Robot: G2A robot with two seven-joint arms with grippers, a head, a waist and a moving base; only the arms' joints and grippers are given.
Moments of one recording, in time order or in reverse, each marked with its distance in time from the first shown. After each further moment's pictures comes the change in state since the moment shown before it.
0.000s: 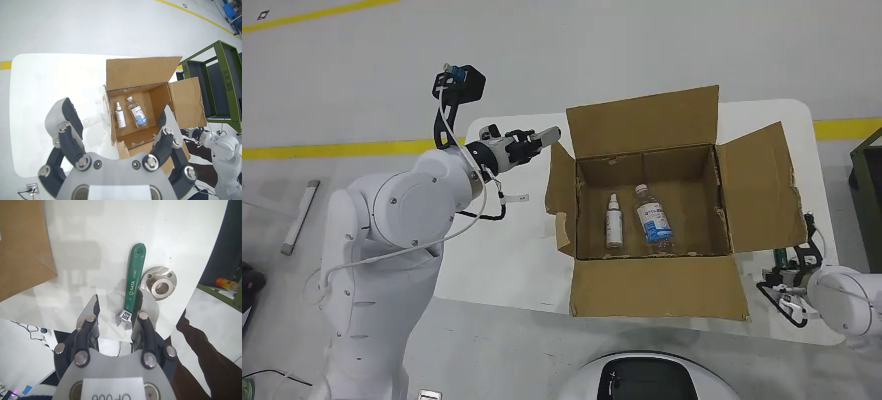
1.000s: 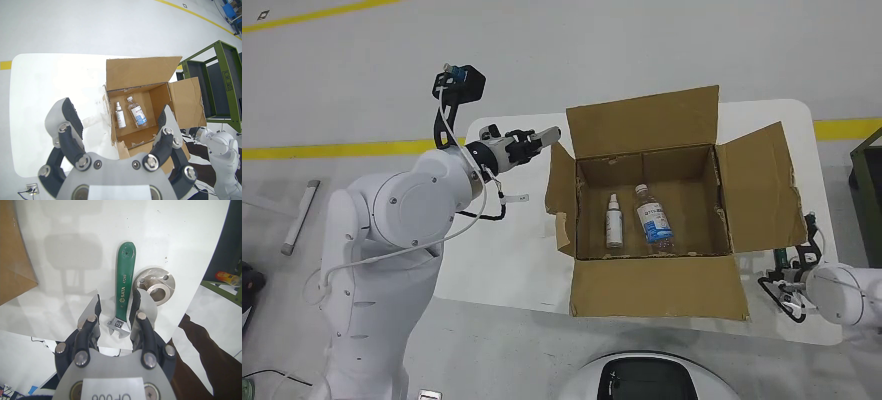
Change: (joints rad) left arm 0.000 0.000 0.000 0.000 0.000 0.000 0.000; right arm 0.029 -0.007 -0.005 0.090 -0.004 0.004 -0.018
